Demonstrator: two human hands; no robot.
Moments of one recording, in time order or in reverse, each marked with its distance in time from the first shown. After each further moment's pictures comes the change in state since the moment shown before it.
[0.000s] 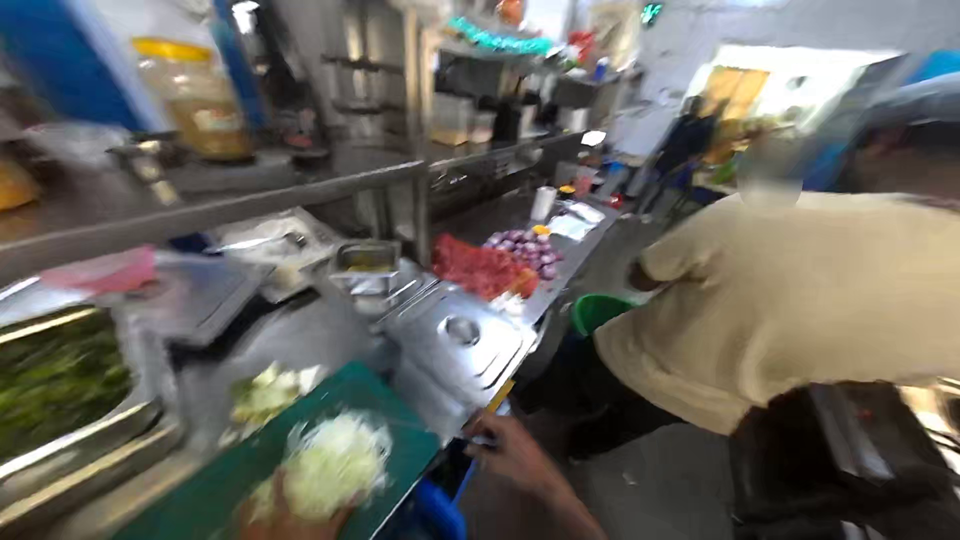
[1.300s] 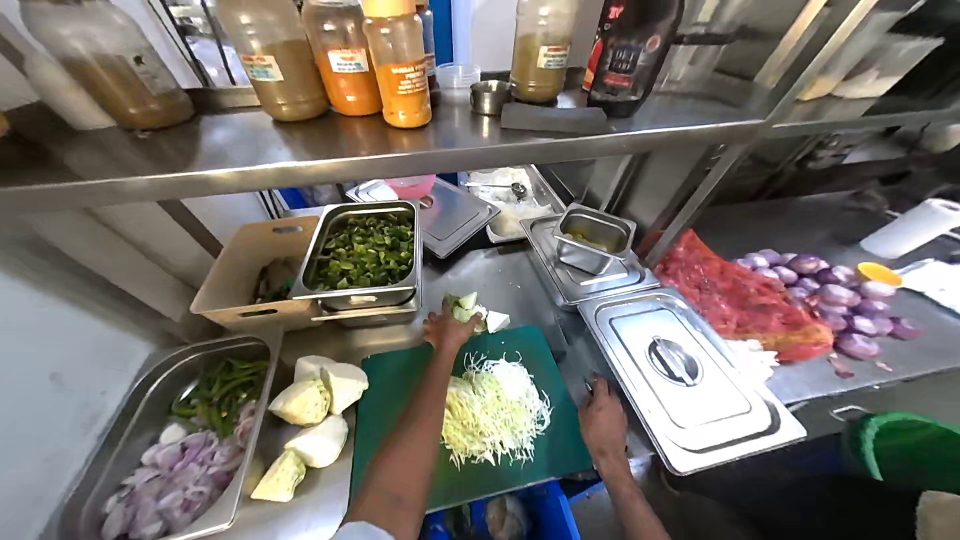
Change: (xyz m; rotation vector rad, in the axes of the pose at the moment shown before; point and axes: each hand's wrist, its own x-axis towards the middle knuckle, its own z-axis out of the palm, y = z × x) left_hand 0.233 -0.017 0.016 -0.071 -0.272 -0.587; right_hand 0.151 0.023 0.141 -0.510 0.168 0.270
